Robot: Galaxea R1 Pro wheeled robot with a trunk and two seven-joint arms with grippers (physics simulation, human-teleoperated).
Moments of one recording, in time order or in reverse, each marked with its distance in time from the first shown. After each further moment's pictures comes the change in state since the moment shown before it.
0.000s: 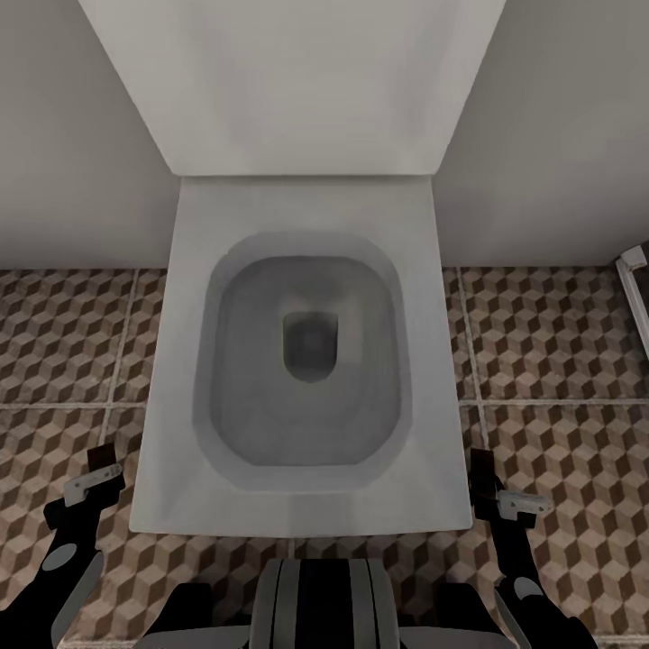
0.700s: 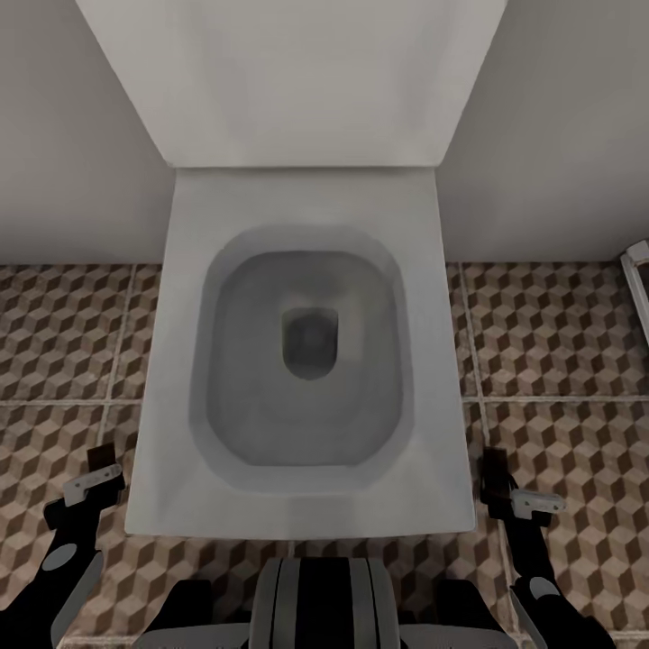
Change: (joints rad) left arm 0.000 0.001 -0.001 0.001 -0.001 0.002 0.000; right arm 0.000 -0.047 0.000 -0.002 0.001 0.000 -0.001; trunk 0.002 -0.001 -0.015
